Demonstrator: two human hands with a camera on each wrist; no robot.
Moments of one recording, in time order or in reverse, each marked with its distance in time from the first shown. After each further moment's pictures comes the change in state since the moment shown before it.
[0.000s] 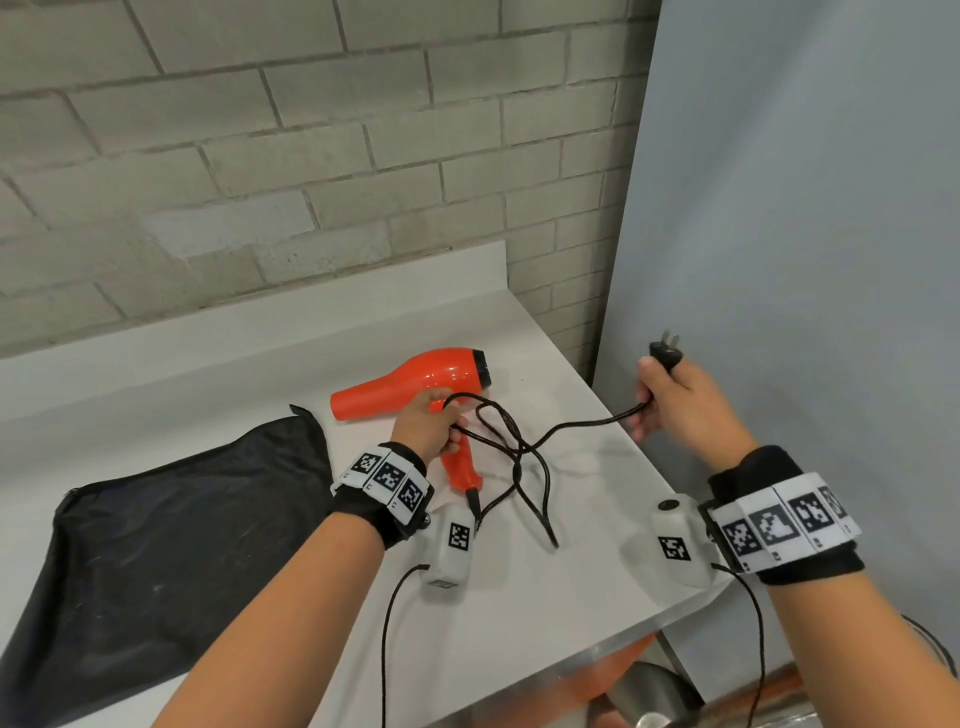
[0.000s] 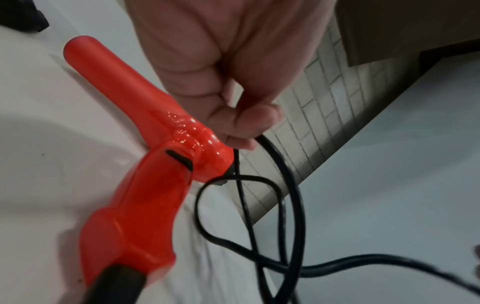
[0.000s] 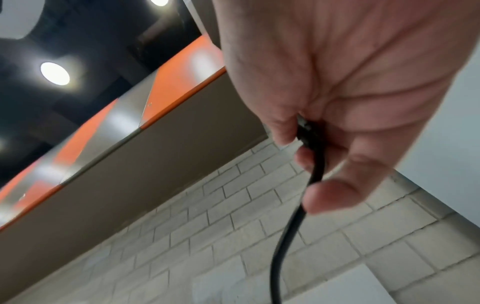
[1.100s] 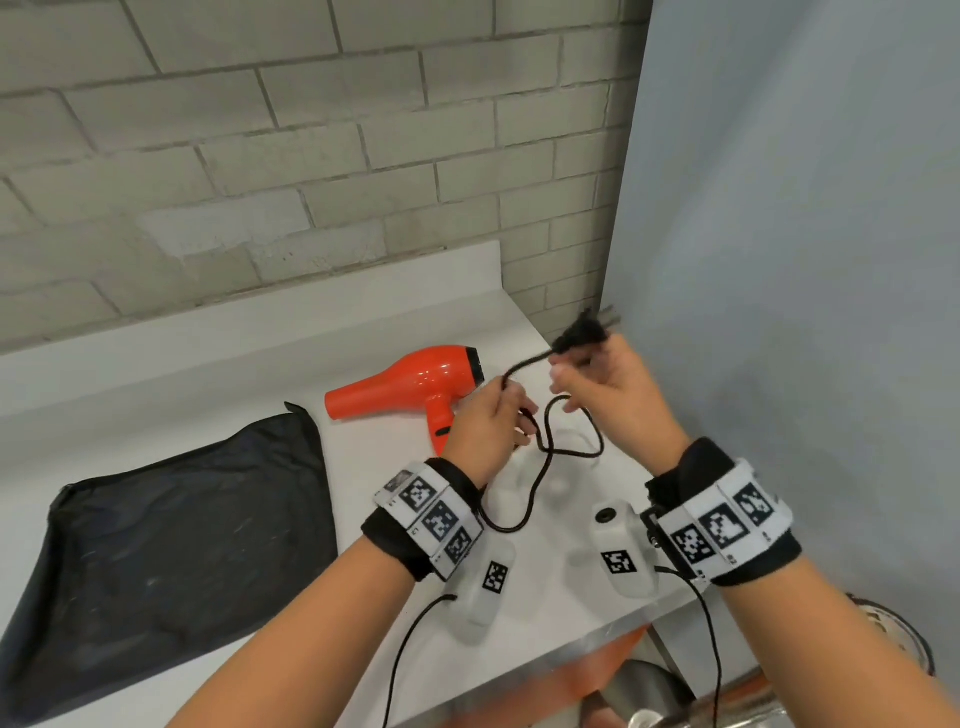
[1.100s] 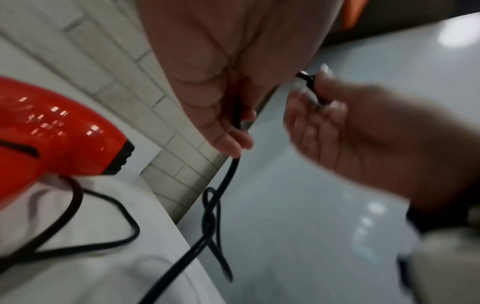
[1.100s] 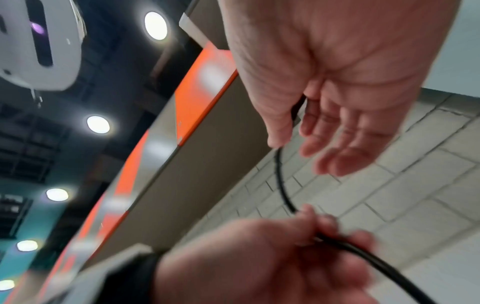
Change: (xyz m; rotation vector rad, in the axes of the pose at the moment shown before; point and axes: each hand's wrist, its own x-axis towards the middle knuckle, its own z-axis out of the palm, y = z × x) left_hand -0.055 0.017 0.053 0.076 -0.206 0.400; right_hand -0.026 -0.036 0.040 0.105 -0.124 -0.214
